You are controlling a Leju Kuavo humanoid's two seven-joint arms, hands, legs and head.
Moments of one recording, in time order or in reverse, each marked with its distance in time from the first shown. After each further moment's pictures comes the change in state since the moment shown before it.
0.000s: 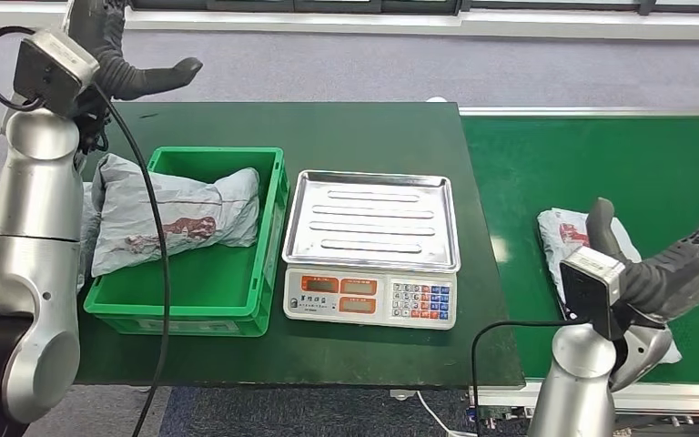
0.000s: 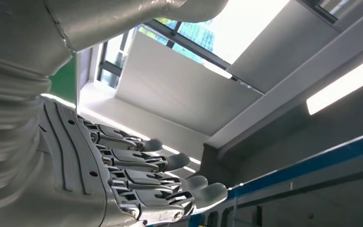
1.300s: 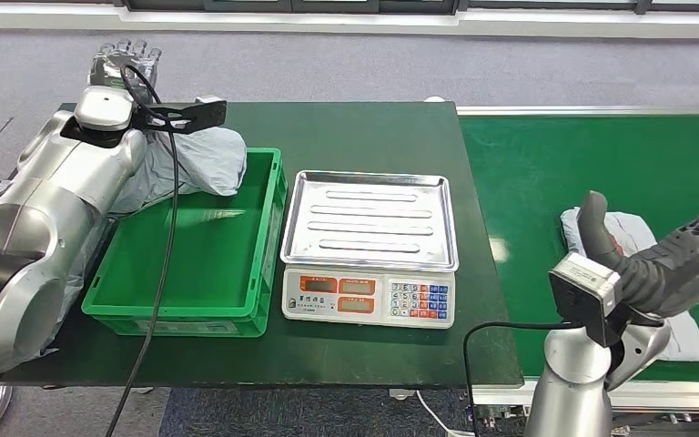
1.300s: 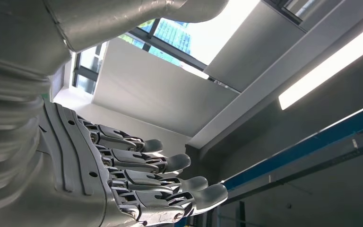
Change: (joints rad) left arm -0.304 -0.032 -0.263 0.811 -1.169 0.286 0.871; right arm 0.019 0.000 0.113 -0.089 0.008 0.000 0.024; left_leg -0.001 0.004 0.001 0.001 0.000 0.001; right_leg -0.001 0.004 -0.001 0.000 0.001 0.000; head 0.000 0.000
